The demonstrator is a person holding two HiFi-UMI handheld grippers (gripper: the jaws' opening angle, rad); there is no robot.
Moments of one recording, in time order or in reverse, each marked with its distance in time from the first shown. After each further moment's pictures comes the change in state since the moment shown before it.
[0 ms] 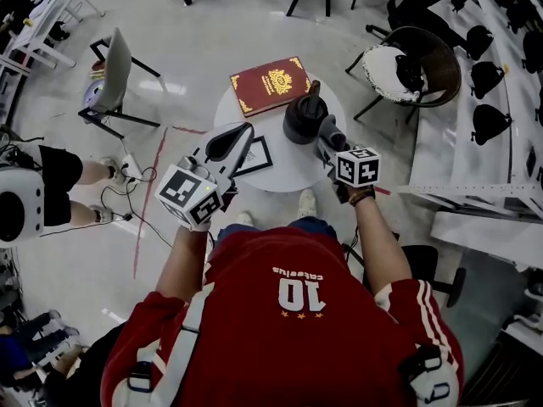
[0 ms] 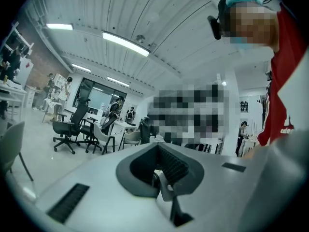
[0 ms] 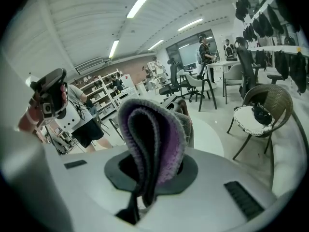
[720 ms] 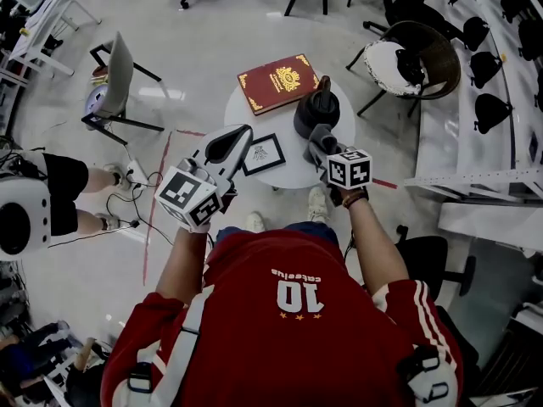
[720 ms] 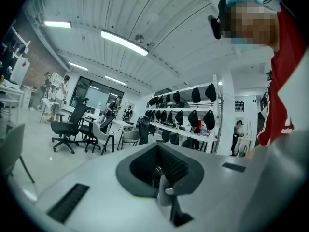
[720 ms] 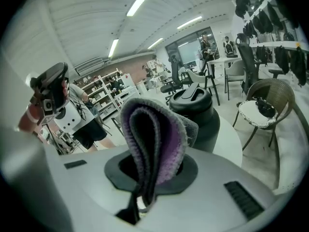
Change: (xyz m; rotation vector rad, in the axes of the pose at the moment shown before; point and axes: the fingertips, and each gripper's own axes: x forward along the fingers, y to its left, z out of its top) left arm -0.041 0.019 -0.002 0.006 0.020 -0.042; right arm 0.029 0.061 -0.025 0.025 0.013 0.005
